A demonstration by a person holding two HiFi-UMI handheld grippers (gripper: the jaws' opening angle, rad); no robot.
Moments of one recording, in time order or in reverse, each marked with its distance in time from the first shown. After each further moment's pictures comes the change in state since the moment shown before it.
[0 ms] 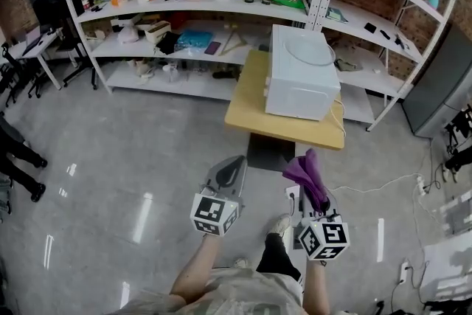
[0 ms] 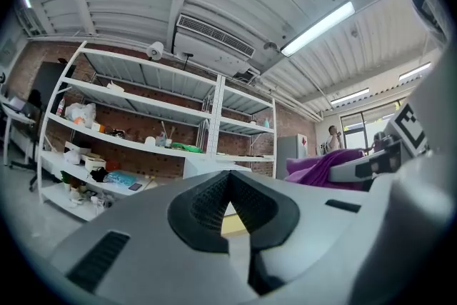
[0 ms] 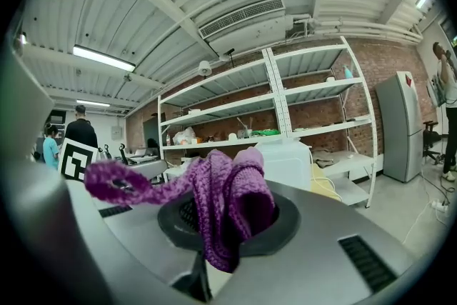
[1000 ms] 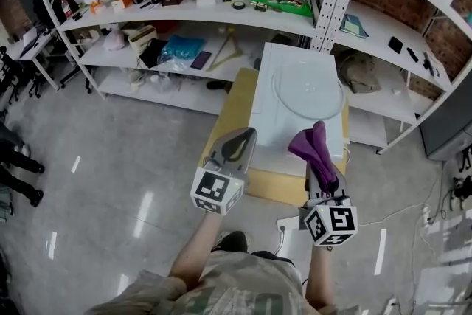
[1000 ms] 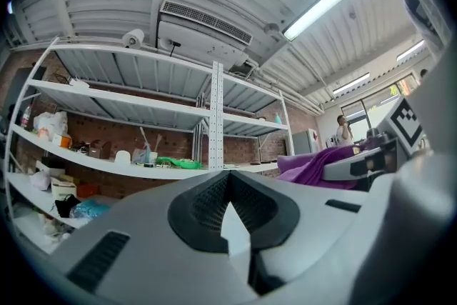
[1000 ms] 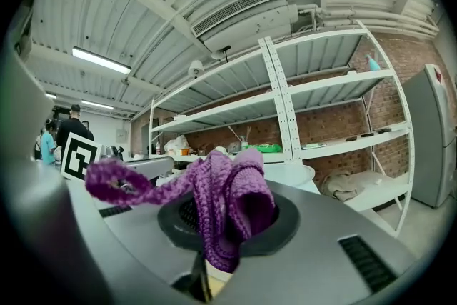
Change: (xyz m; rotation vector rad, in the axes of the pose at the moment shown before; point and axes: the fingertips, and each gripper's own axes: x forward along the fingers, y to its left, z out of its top) left arm 0.358 0.085 0.036 0.109 -0.052 -0.015; right arm 0.301 -0.193 0.108 -0.049 -0.087 0.093
